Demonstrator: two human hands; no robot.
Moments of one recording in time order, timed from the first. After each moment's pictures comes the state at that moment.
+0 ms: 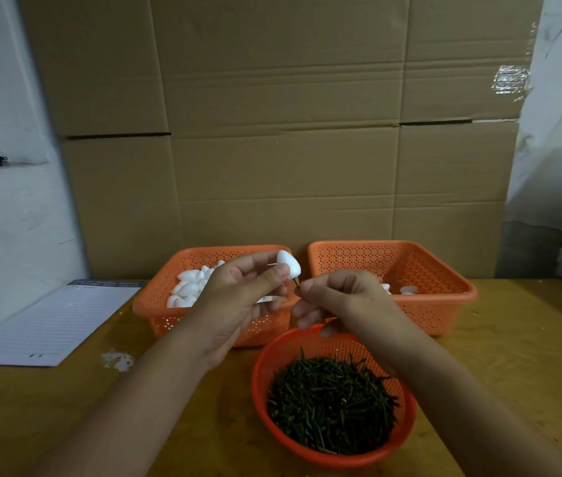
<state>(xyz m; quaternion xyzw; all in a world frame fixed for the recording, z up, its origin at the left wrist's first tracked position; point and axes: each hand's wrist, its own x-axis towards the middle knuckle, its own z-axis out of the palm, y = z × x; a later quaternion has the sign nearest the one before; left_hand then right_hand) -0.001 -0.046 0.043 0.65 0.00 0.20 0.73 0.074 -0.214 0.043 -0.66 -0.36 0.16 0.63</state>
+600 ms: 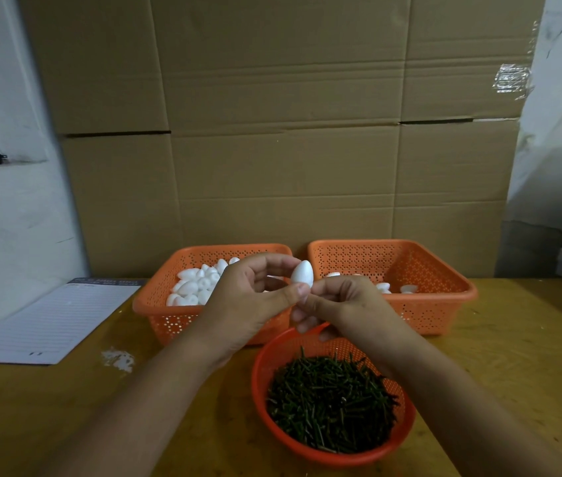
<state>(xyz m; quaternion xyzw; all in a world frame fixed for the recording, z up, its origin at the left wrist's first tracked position) 0.000 -0.052 0.039 0.74 -0.06 0.24 0.62 0.077 -0.213 0.035 -0.68 -0.37 0.15 0.61</state>
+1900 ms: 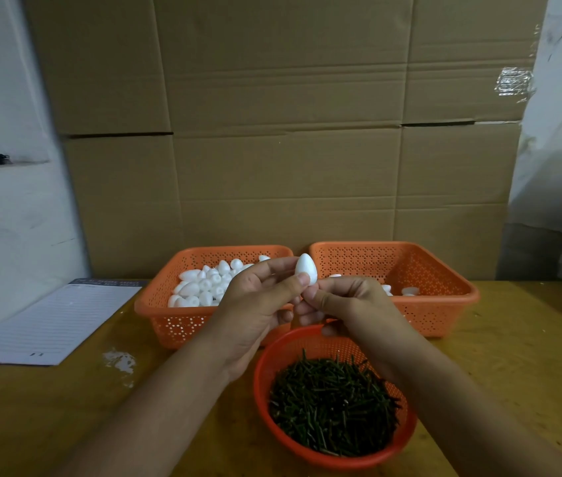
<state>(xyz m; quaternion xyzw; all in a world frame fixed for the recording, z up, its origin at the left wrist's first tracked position) 0.004 -0.066 0.035 0.63 -0.01 0.19 0.75 0.076 -0.211 0.034 -0.65 -0.34 0.16 0.67</state>
